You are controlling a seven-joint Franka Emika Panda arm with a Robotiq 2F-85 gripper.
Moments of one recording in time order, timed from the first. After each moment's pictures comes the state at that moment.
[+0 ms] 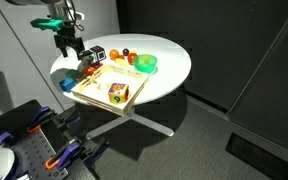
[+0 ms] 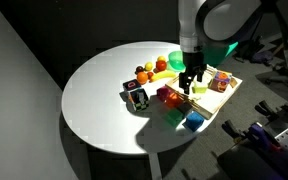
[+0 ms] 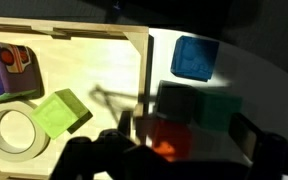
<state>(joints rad) 0.26 0.17 0.23 -2.30 -0.04 2.29 0.21</state>
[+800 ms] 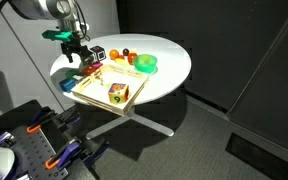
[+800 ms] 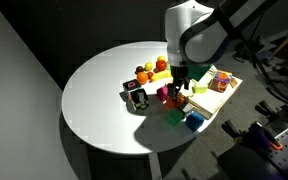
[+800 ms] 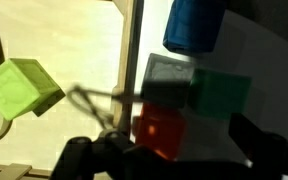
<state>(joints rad) 0.31 0.36 0.21 -2.20 -0.09 2.40 0.21</state>
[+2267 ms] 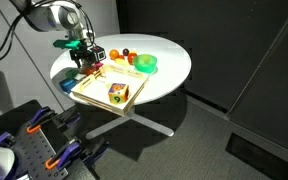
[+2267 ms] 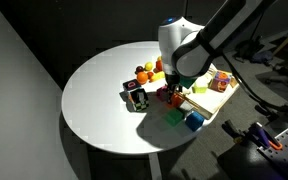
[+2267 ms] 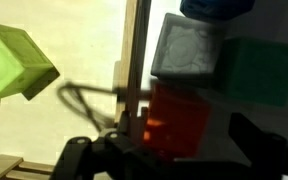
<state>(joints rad) 0.40 0.52 0.12 -2.10 -0.15 2.47 0.26</state>
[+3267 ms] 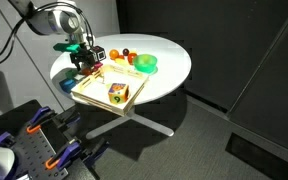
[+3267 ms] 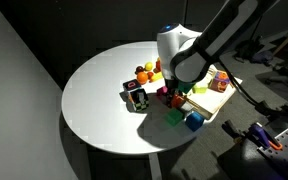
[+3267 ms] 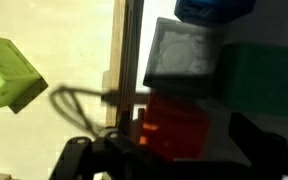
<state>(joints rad) 0.41 0.56 0.11 -2.08 -0.15 2.47 0.29</state>
